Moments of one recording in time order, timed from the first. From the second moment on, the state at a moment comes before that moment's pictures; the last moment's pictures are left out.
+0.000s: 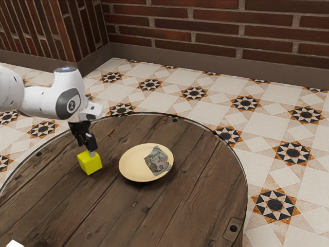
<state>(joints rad) 0.14 0.30 0.10 -1.99 0.00 2.24 0.59</state>
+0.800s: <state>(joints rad) 0.13 0.29 0.10 -2.02 -0.05 2.35 0.76</state>
